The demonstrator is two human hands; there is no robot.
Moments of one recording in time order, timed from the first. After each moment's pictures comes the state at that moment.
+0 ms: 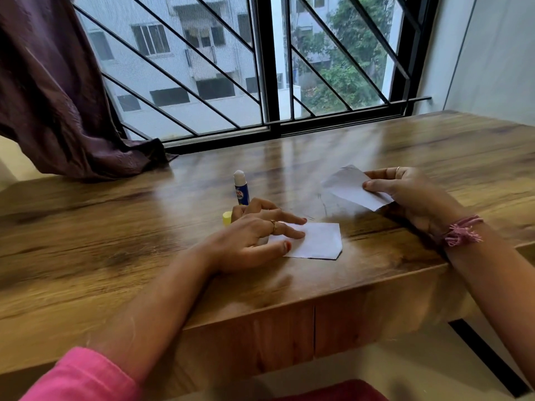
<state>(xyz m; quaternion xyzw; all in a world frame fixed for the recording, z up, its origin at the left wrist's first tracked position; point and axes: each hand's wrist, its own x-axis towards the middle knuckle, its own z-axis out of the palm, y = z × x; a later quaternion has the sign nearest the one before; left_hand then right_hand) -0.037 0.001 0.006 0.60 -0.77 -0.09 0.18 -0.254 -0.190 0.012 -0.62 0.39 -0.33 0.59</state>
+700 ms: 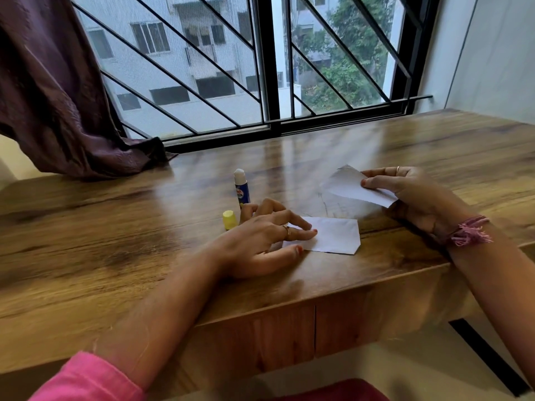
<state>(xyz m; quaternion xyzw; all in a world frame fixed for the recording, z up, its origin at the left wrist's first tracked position) -0.054 0.002 0.012 0.60 -0.79 -0.06 0.13 -0.256 -0.191 0.012 -0.60 0.36 -0.34 0.63</state>
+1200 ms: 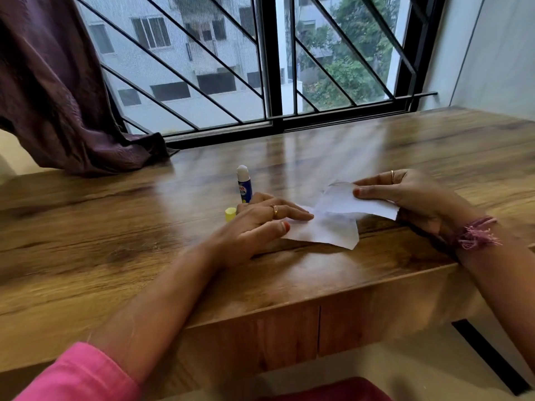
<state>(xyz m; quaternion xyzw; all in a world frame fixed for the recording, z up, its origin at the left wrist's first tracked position) -0.039 0.000 0.005 0.60 -0.73 -0.13 0.30 -0.255 -0.188 0.007 -0.66 0.29 -0.27 0.64</state>
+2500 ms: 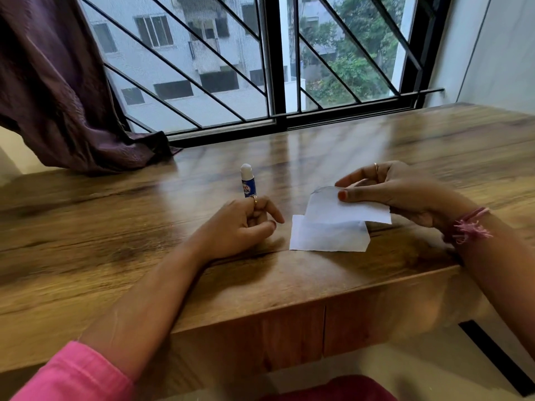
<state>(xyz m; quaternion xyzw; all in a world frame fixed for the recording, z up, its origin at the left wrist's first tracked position) -0.017 0.003 0.003 0.64 -0.67 -0.15 0.34 -0.237 -0.177 0.019 -0.74 0.24 -0.21 0.59</state>
